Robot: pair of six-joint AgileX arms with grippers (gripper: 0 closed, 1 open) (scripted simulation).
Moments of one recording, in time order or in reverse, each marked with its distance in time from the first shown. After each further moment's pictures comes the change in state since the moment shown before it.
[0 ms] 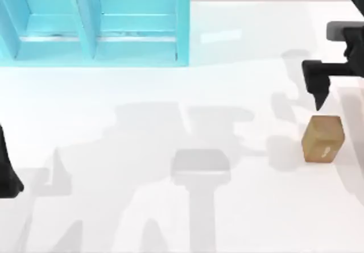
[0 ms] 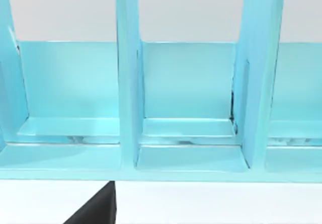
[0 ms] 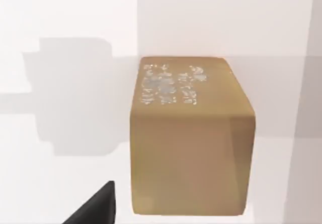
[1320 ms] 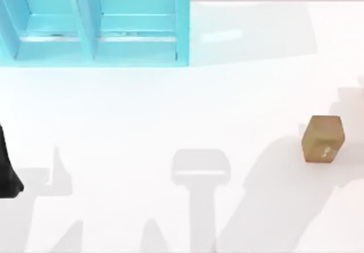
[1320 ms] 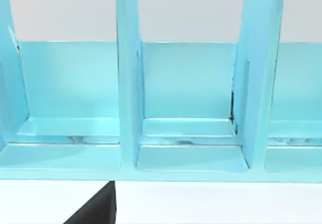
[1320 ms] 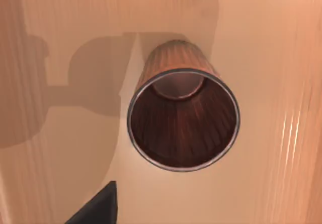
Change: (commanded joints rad) left arm 0.000 0.000 0.000 0.000 0.000 0.000; right arm -0.661 0.106 0.230 -0.123 -0.003 -0.668
